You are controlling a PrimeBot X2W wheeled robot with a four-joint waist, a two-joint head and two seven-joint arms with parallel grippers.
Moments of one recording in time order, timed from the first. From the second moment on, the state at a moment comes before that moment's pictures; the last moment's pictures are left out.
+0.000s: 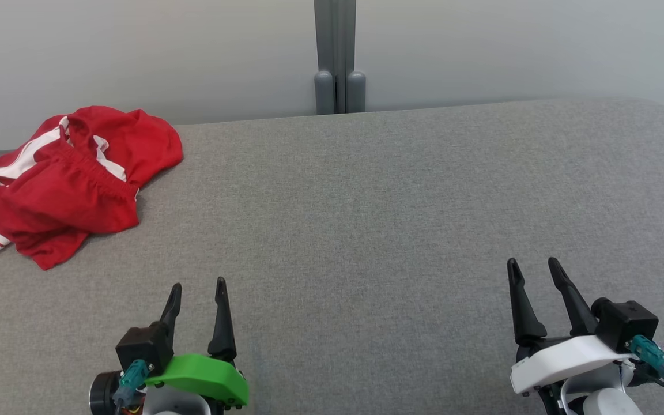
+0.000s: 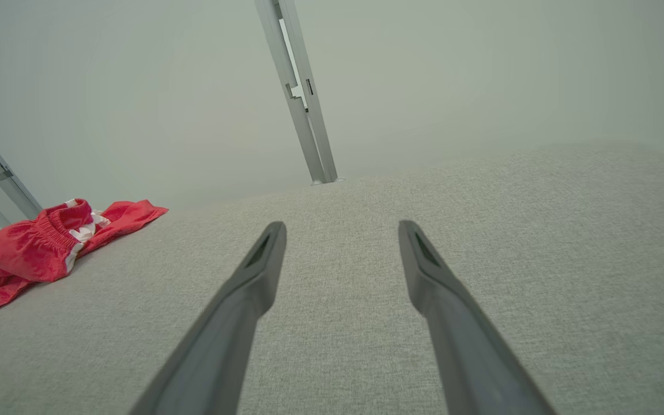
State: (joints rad) left arm -0.06 0.04 -0.22 0.28 -0.35 0.08 -0.22; right arm 0.00 -0.05 0.03 0.17 0.27 0.13 -0.22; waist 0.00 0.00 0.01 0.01
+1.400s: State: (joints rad) left arm -0.07 0.05 -0.25 0.32 -0.21 0.11 -0.26; right arm 0.00 -0.05 0.04 0.17 0.10 0.13 -0.26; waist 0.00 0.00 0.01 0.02
